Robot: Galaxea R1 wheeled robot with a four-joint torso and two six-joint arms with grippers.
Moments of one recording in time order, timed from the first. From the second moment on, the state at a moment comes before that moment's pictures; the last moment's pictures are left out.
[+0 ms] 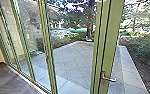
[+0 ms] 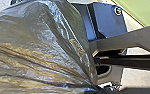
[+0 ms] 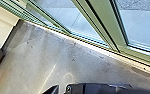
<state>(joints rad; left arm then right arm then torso) 1.60 2.99 -2.59 0.10 -0.04 -0.08 -0.78 1.66 -0.97 -0.15 -0.30 0.55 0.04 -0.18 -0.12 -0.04</state>
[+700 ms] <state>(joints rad) 1.60 2.99 -2.59 0.09 -0.04 -0.08 -0.48 1.71 -0.98 -0.15 -0.50 0.88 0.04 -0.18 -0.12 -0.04</state>
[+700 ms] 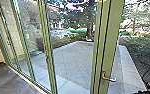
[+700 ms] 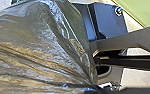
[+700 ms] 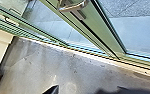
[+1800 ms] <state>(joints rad) 1.60 2.99 -2.60 0.09 -0.04 -0.08 -0.36 1.89 -1.23 -0.08 -0.57 1.01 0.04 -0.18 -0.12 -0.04</state>
